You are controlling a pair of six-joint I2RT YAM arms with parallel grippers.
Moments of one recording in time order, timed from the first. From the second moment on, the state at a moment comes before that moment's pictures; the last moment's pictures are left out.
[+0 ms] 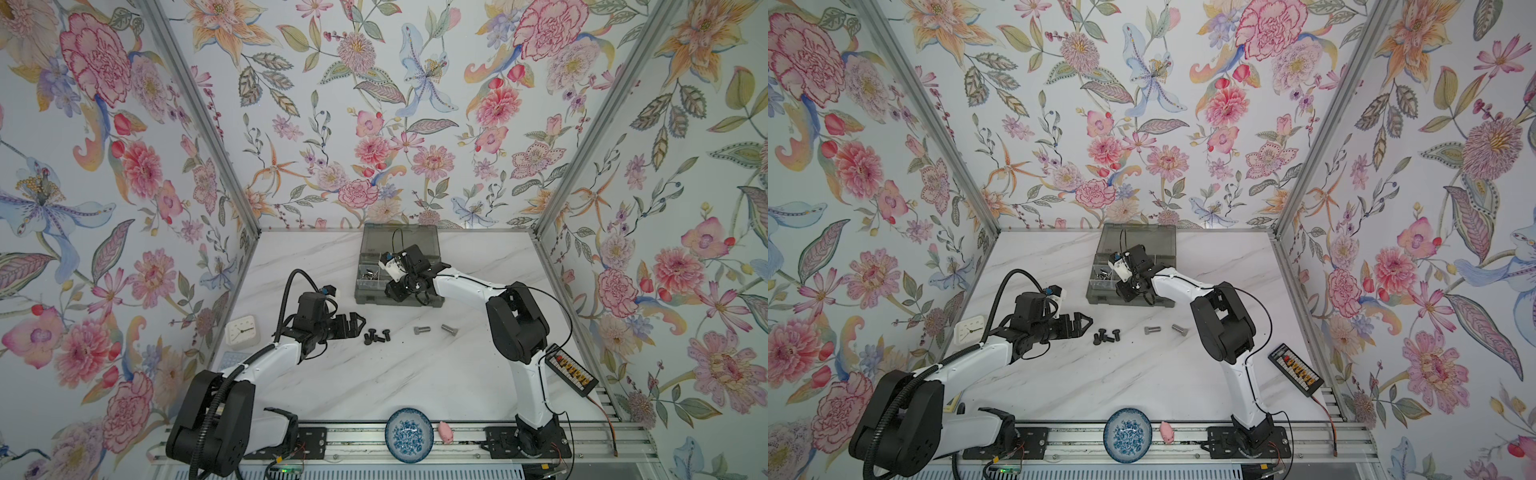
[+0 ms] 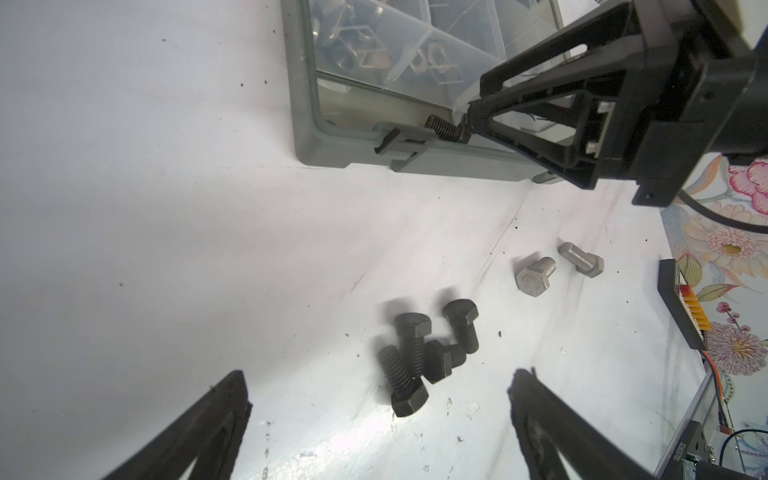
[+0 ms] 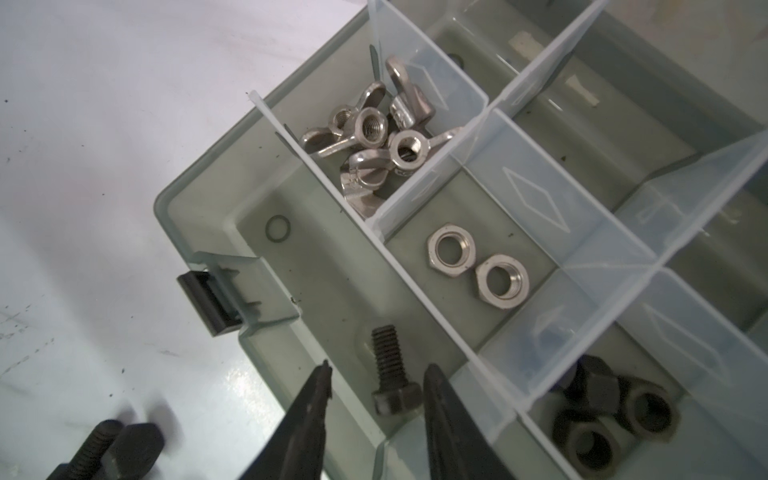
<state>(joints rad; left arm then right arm) -0.30 1.29 0.55 -0.05 0.37 -0.40 0.65 2.14 1.62 -0.40 -0.18 -0.09</state>
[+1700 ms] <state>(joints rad) -0.58 1.50 0.72 -0.32 0.10 -0.40 0.59 1.88 1.34 -0.34 -0.18 -0.04</state>
